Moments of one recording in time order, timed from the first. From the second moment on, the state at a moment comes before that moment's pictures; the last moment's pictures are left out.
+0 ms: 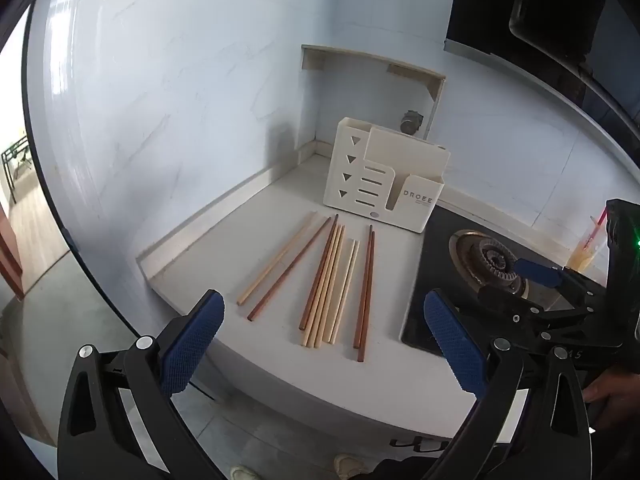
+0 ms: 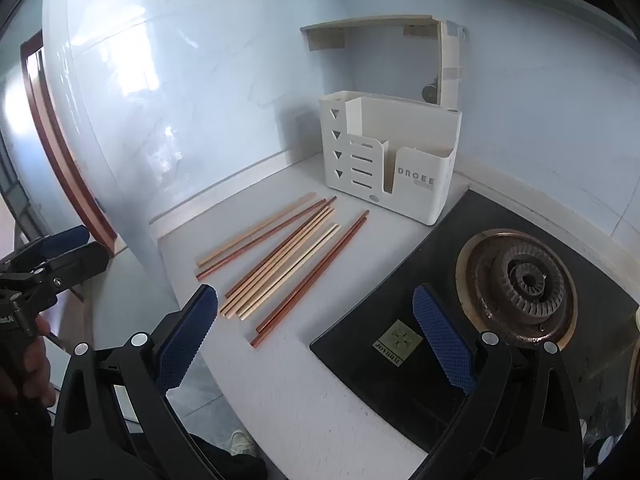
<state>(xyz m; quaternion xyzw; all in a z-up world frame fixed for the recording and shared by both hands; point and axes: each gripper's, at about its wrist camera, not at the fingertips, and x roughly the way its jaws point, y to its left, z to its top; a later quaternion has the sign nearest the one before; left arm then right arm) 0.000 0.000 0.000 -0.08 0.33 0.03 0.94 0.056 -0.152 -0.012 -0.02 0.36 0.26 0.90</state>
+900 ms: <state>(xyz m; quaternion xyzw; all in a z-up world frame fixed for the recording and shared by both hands) 0.020 0.002 -0.005 -0.07 0.34 0.03 0.94 0.084 -0.142 -0.027 -0.04 0.38 0.26 0.89</state>
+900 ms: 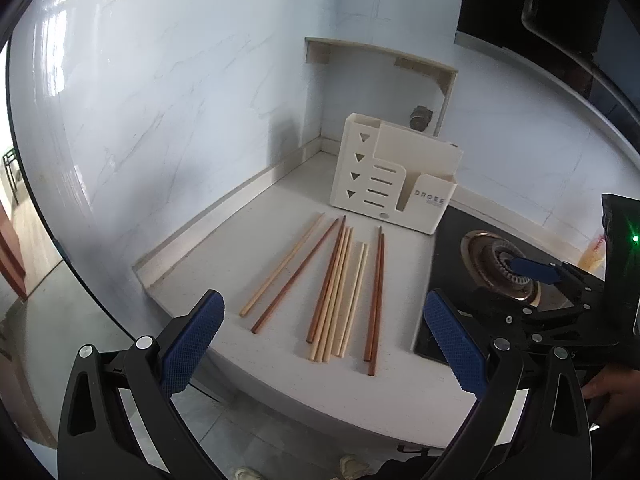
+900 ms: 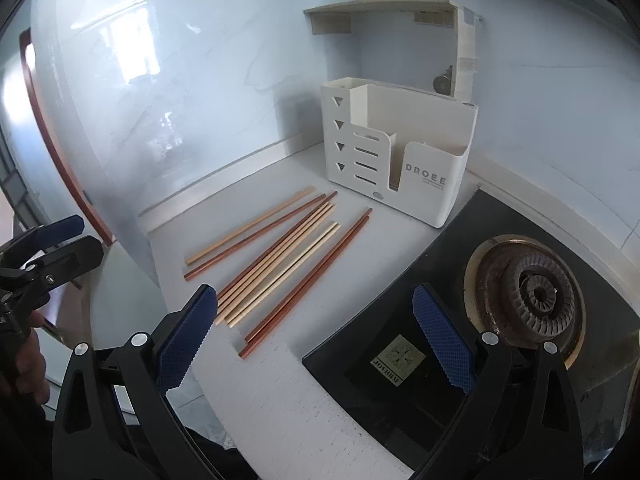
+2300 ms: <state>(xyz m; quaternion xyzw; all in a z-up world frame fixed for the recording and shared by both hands) 0.016 0.017 -0.013 -0.12 0.37 0.08 0.92 0.098 -0.141 -0.034 -0.04 0.42 0.27 0.87</state>
